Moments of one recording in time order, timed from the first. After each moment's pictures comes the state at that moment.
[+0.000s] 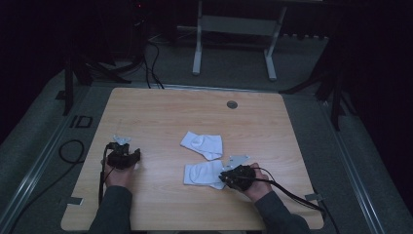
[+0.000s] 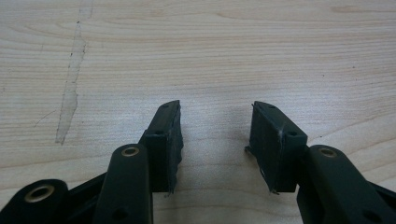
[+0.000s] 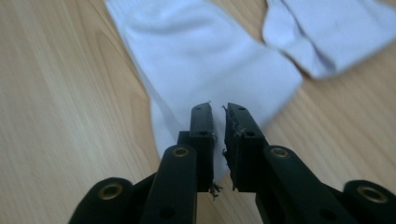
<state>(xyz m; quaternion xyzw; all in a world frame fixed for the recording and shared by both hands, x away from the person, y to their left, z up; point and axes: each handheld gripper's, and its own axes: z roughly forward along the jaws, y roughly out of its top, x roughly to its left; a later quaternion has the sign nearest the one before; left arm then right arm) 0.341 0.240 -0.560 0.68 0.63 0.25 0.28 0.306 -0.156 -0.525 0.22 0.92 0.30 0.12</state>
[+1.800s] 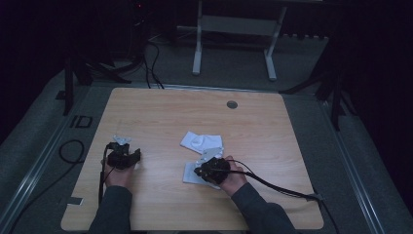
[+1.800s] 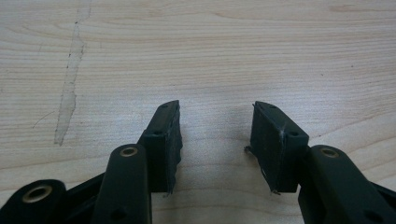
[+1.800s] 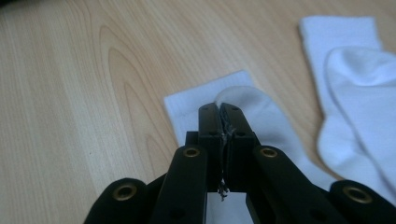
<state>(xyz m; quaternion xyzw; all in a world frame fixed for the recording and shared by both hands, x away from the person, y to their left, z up) 0.341 0.240 -0.560 0.68 0.63 0.25 0.28 0.316 -0.085 -0.509 0.20 0.92 0.33 0.09</state>
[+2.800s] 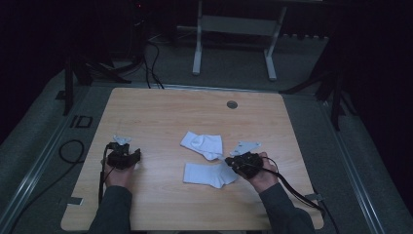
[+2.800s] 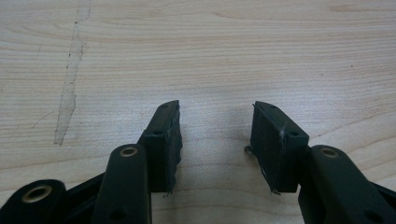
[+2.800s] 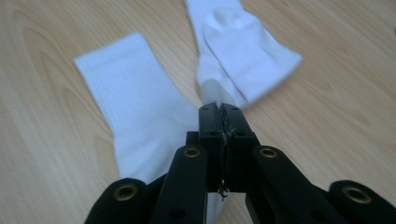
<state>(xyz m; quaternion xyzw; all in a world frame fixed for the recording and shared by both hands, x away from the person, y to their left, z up) 0.341 0.240 -0.560 0.68 0.63 0.25 0.28 0.321 -0.171 -0.485 0.28 0.89 0.32 0.16</state>
